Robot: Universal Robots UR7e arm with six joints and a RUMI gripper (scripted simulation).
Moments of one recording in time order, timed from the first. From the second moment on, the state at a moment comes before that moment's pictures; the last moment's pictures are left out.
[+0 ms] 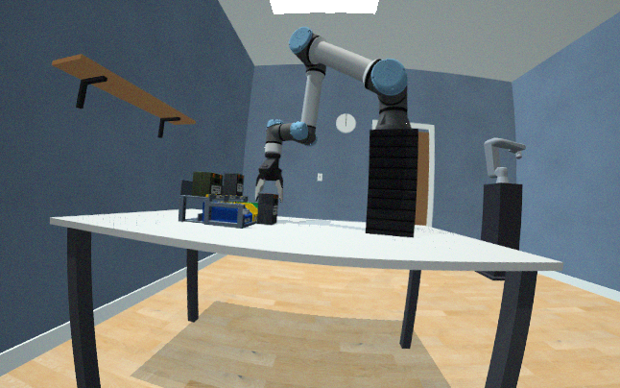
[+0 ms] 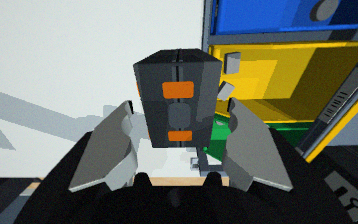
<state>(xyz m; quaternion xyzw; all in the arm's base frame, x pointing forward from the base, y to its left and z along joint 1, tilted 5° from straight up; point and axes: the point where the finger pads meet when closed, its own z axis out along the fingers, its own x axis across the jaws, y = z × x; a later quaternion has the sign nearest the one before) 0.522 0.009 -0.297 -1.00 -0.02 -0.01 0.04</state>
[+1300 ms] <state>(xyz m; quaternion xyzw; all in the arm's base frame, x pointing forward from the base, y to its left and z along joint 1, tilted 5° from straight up) 0.522 0.009 -0.293 -1.00 -0.02 -0.01 0.04</state>
